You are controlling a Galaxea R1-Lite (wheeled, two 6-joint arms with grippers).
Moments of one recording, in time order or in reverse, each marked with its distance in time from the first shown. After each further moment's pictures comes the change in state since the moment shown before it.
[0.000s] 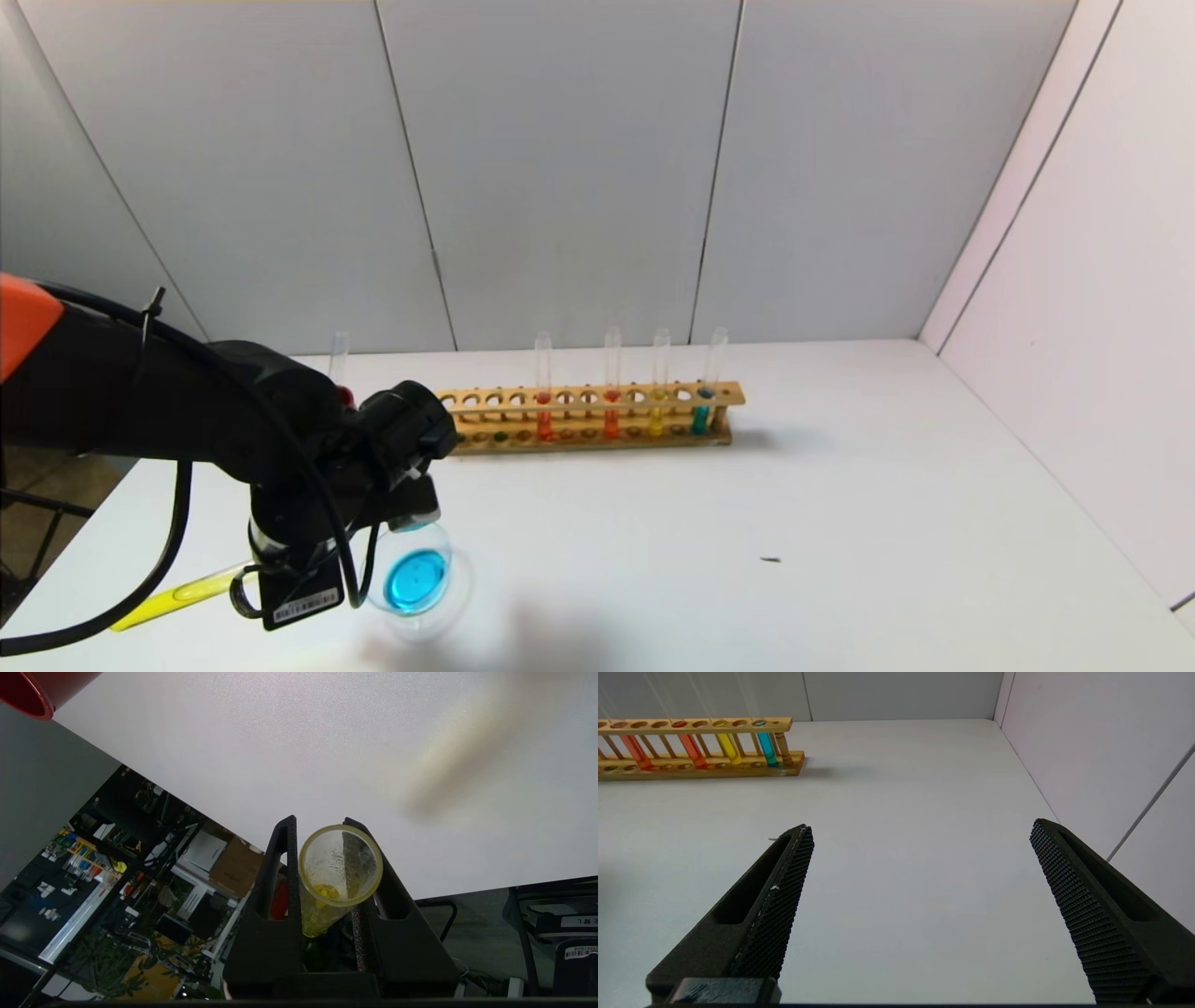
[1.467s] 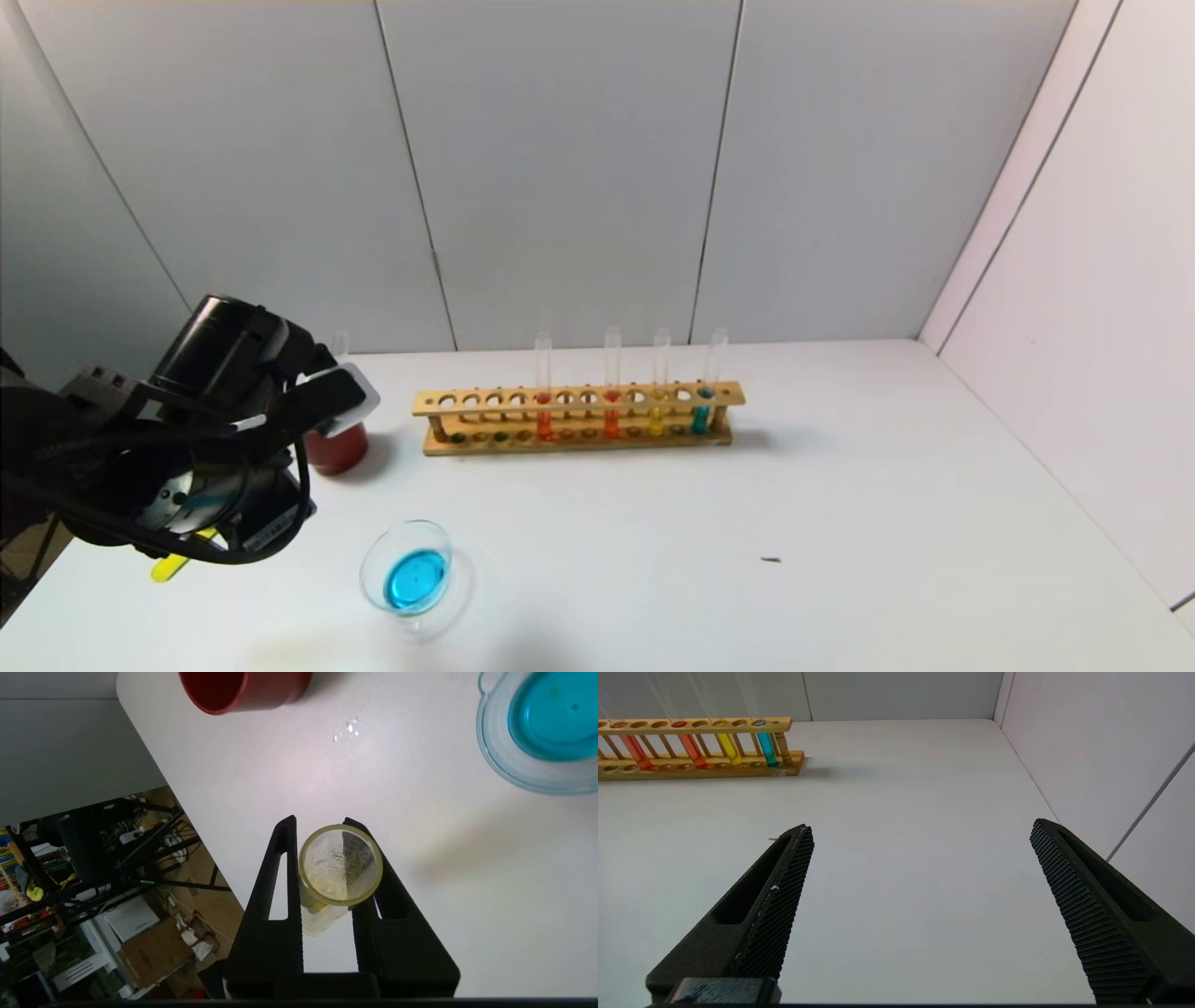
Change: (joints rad) left arm 0.137 -0.317 0.183 -0.428 -0.122 -0.001; right arm 0.000 0.000 0.000 0.000 0.000 0.000
